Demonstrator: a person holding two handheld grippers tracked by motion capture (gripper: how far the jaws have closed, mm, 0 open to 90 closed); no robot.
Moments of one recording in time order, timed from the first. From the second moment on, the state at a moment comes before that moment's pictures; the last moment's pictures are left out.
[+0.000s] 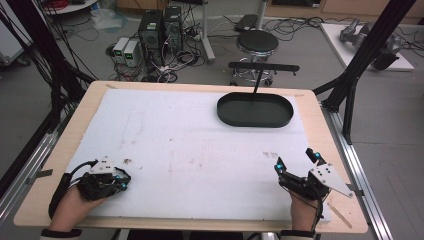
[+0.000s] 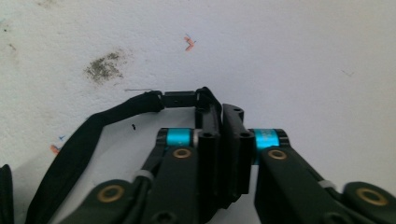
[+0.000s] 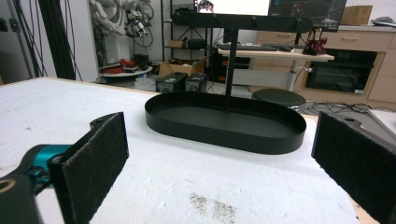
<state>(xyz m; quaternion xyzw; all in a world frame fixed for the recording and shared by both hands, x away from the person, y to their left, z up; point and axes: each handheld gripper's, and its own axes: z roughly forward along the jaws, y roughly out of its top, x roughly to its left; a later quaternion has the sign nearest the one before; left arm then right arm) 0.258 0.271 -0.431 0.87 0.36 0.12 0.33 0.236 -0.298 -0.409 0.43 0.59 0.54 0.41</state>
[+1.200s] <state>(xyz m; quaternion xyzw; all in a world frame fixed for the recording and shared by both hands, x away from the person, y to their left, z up) 0.244 0.262 -0.360 0.68 0.23 0.35 0.60 0.241 -0.300 -0.413 0.44 0.60 0.54 0.40</state>
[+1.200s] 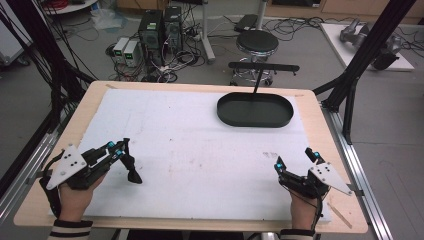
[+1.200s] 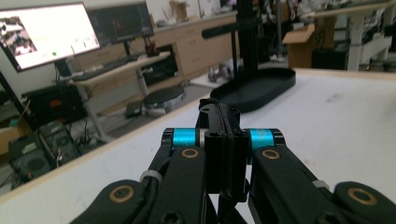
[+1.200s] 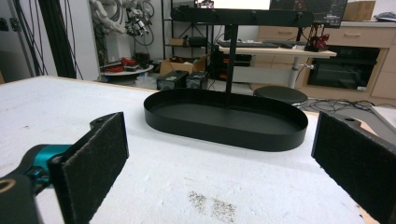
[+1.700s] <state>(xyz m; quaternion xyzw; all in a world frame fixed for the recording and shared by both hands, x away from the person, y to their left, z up) 0.289 0.202 -0.329 0.62 0.21 0.35 0.67 0.242 -0.303 -0.414 0.44 0.59 0.55 0.40</state>
